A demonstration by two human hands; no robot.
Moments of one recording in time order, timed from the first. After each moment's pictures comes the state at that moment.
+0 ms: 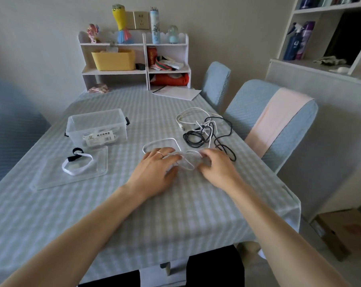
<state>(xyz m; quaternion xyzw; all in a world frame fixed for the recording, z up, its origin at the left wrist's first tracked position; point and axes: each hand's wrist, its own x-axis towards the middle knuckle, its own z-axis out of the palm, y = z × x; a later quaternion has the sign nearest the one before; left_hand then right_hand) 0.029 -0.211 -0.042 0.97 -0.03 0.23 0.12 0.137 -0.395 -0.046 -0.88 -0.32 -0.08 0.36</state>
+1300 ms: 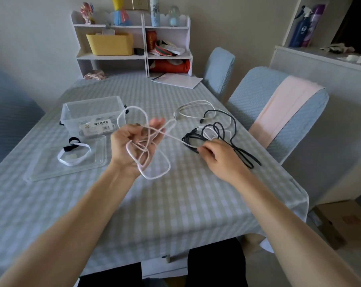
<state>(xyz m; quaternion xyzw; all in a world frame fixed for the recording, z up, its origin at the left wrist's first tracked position) 0.030 -0.201 0.000 0.30 0.05 0.19 0.93 0.155 -0.399 -0.059 -0.85 -0.40 -0.11 0.33</state>
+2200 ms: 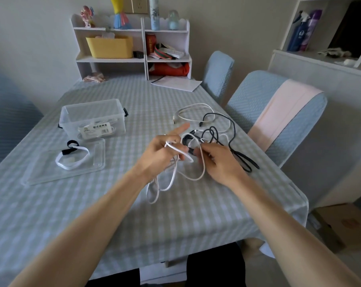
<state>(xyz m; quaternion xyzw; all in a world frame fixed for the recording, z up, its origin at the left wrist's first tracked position) 0.044 -0.230 -0.009 0.72 -0.03 0.15 0.68 0.143 -0.394 -0.048 -0.81 -0.43 -0.08 0.38</state>
